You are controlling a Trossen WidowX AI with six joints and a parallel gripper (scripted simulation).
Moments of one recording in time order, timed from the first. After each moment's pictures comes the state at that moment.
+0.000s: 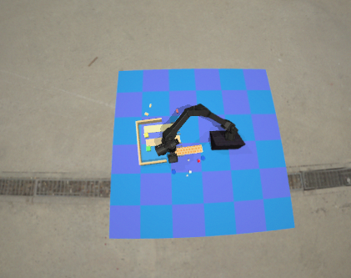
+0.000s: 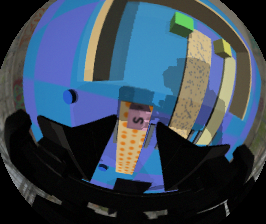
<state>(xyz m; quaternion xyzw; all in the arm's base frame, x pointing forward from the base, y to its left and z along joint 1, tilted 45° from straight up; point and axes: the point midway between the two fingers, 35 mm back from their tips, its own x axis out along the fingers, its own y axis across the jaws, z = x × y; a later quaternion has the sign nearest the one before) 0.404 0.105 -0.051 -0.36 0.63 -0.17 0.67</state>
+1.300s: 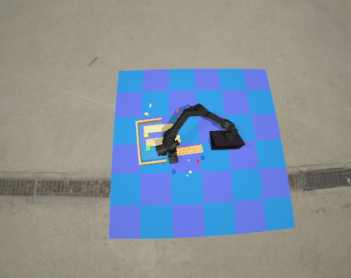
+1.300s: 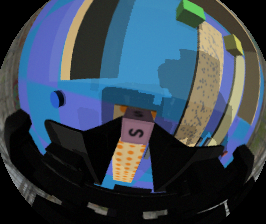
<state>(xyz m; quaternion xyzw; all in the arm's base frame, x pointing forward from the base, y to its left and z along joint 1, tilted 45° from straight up) 0.406 0.081 -0.074 -0.36 0.63 -0.18 0.66</state>
